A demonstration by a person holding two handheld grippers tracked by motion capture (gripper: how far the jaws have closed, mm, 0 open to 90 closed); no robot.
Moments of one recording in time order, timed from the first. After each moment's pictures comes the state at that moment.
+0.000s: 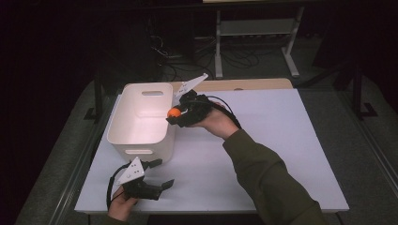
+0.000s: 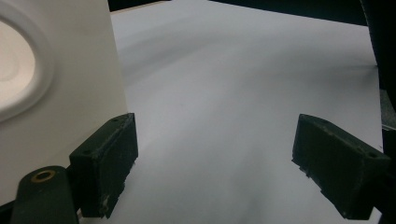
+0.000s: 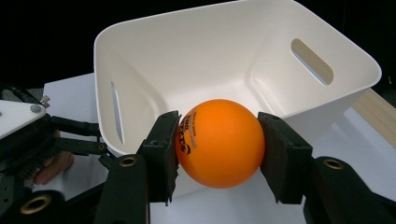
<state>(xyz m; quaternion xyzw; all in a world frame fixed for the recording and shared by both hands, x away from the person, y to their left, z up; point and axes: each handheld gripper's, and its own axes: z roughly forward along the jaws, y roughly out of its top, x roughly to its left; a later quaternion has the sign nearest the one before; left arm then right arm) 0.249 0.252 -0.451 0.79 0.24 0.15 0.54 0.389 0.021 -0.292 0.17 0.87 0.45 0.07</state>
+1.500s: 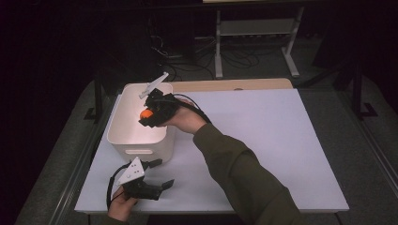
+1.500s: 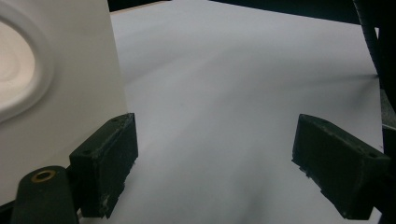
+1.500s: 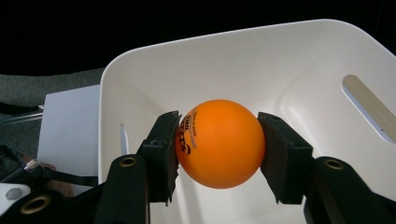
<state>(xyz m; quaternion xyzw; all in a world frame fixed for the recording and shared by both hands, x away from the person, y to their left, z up) 0.249 0.252 -0.451 0.79 0.25 0.15 0.54 0.399 0.104 -0.291 0.14 0.89 0.42 0.06</state>
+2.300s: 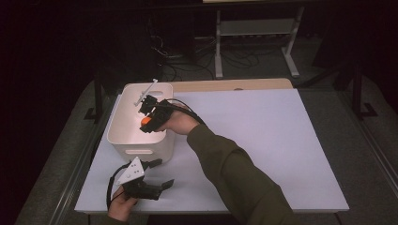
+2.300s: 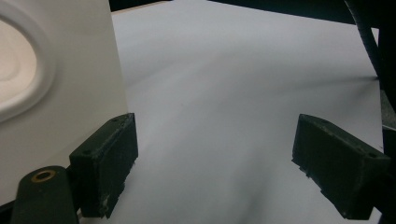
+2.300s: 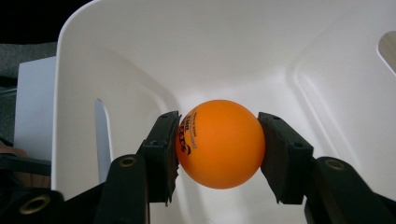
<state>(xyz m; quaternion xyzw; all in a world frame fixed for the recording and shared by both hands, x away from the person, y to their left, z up) 0.249 0.252 -0.451 0.79 0.25 0.15 0.54 0.409 0.125 -0.316 0.15 0.92 0.36 0.05</state>
